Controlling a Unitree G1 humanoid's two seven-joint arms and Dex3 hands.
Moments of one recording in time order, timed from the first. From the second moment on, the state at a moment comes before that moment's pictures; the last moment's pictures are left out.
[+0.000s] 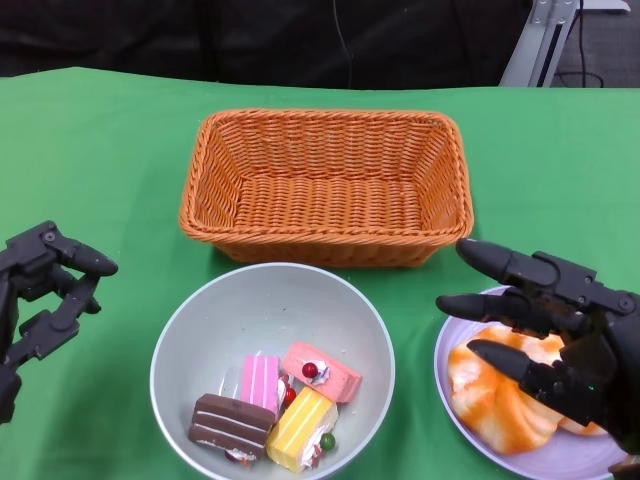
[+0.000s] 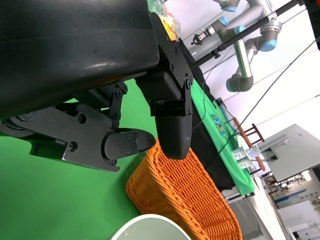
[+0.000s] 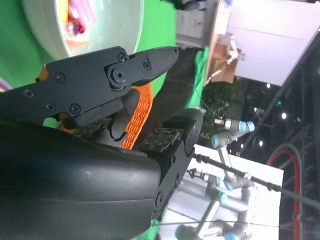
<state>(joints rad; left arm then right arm) -0.27 0.28 0.19 0.79 -0.01 -0.88 -0.14 0.17 -0.14 0.12 -0.29 0.21 -0.29 0.18</state>
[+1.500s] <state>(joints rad) -0.16 0.56 0.11 0.42 0.20 -1.55 -0.41 0.18 -0.05 0.09 -0.33 0.26 -0.16 0.24</state>
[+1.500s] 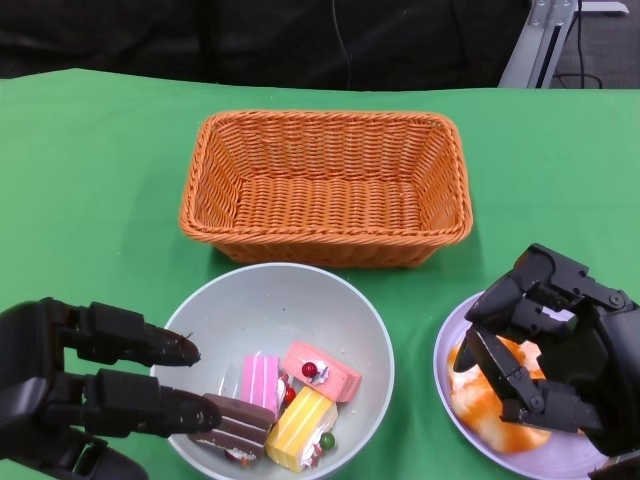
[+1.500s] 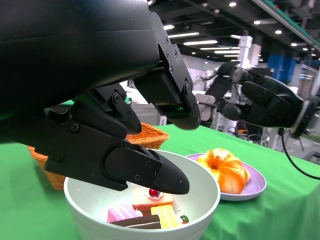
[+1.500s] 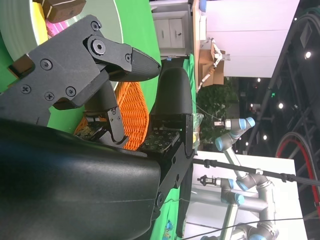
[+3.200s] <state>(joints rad) -0.03 0.61 0.00 -0.10 0.75 -0.98 -0.29 0.23 -0.04 0.13 -0.39 0.23 -0.14 0.23</state>
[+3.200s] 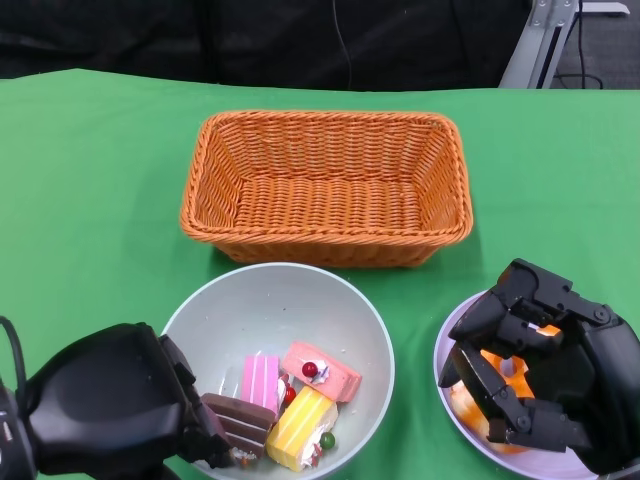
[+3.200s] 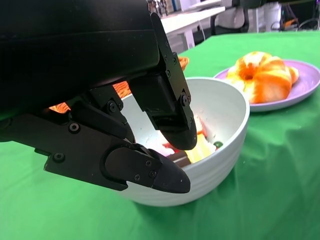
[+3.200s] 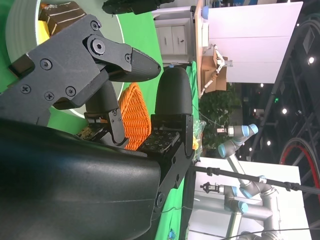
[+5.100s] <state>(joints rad) -0.06 0.61 -0.36 -0.10 1.05 -0.42 -0.23 0.24 -0.03 0.13 -0.39 0.22 -0.16 0.25</state>
